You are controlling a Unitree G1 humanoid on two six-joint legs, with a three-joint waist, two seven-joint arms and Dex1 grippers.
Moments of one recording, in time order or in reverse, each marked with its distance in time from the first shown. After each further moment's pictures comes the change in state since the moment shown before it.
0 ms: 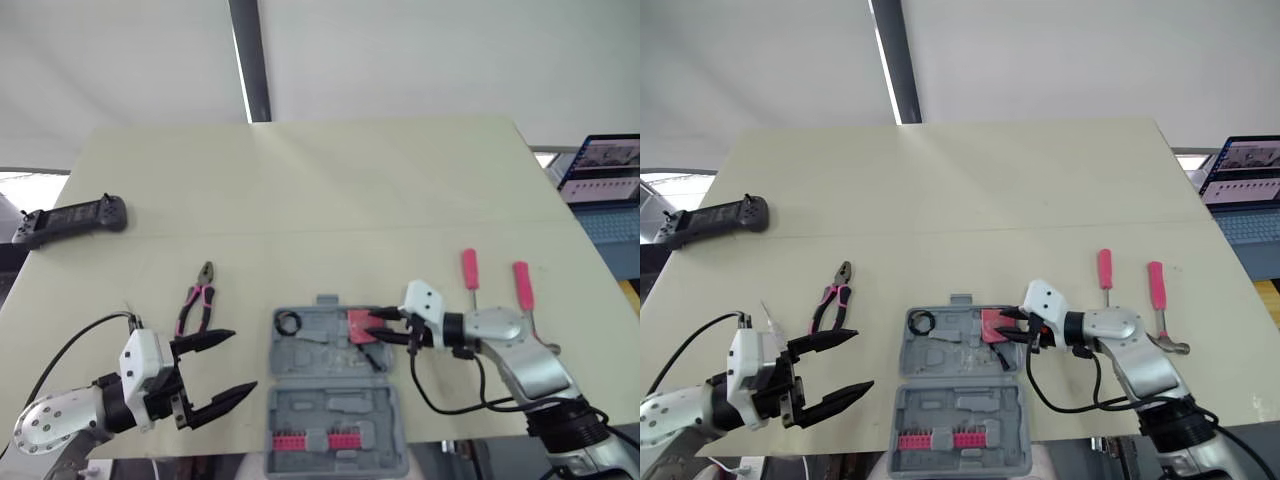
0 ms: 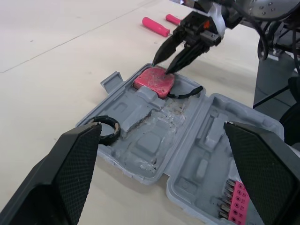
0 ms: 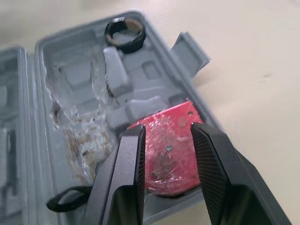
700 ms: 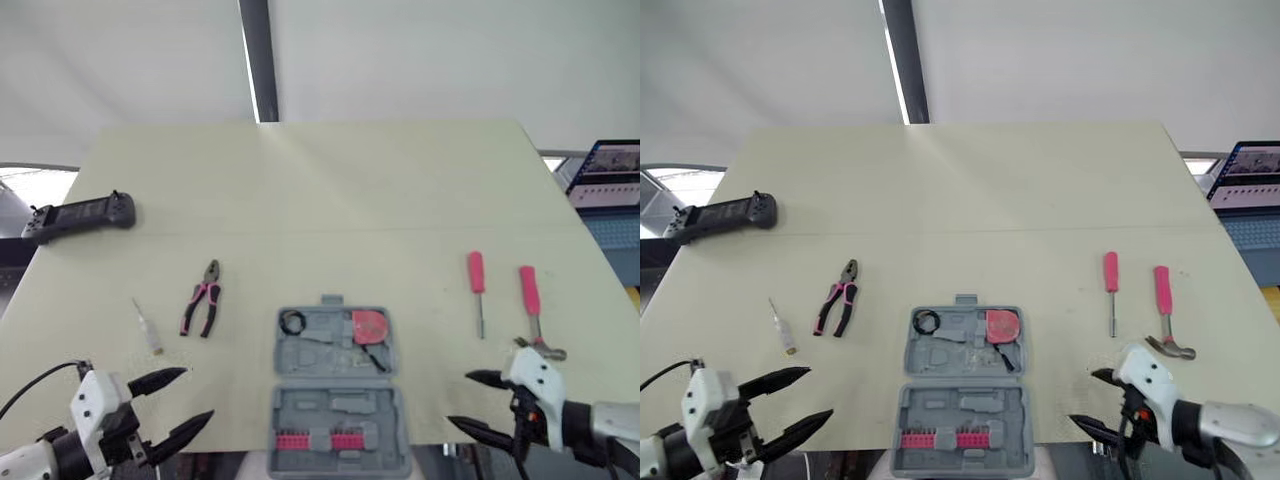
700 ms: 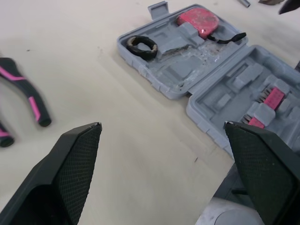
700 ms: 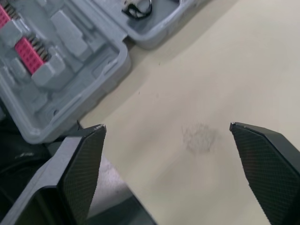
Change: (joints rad) left arm 0.300 -0.089 0.193 0.105 0.077 -0.155 -0.047; right arm 0.767 -0.173 -0.486 -0.266 0.129 0.040 0.060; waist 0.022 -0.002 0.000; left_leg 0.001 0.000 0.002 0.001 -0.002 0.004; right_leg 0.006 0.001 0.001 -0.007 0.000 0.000
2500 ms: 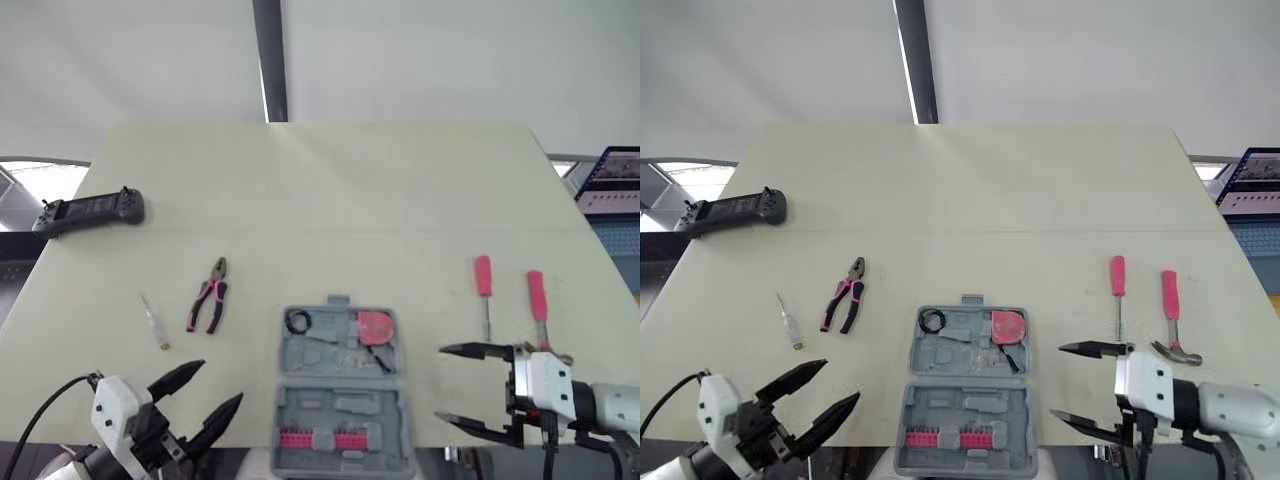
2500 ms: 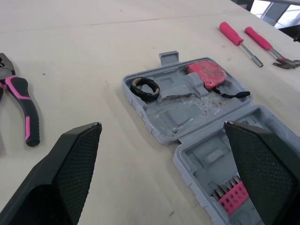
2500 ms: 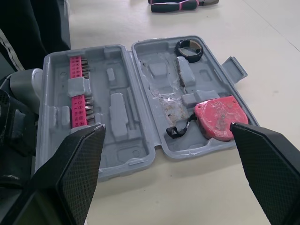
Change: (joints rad) left arm 0.050 -0.188 -0.131 -0.279 -0.059 0.130 0.328; right arm -0.155 0.026 0.069 0.046 0.037 -0.465 0.165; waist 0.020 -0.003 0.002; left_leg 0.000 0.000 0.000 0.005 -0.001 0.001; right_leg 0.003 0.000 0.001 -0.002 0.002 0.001
